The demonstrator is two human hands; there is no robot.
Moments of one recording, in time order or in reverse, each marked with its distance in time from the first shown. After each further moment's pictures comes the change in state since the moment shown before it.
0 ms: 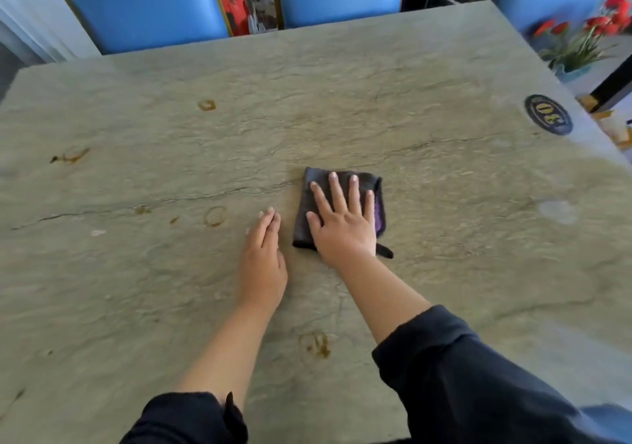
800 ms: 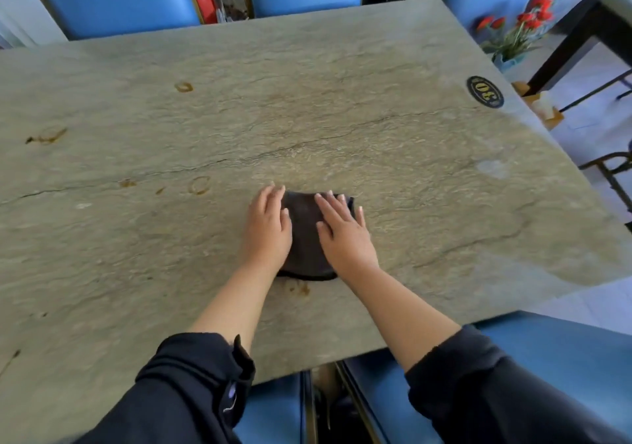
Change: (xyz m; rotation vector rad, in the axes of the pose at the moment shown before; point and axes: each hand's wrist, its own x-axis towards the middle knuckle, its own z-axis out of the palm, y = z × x) left_hand -0.019 0.046 -0.006 -0.120 -0.042 0.006; right_hand -0.113 0.028 -0.002 0.374 0.068 -0.014
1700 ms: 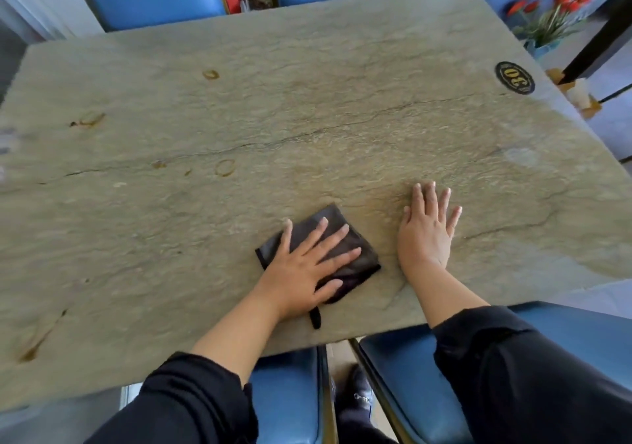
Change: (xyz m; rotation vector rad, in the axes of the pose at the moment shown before) left_hand -0.086 -0.013 -0.013 0.558 -0.476 0.571; right_hand -0.018 0.071 -0.010 -0.285 0.202 0.402
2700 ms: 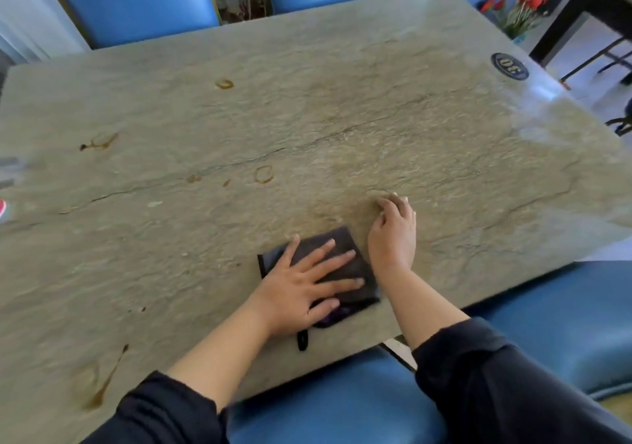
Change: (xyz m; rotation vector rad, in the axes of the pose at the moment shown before) left_hand -0.083 -0.100 0.002 -0.055 0.018 0.280; right_hand -0.073 -0.144 0.030 0.458 0.185 0.143
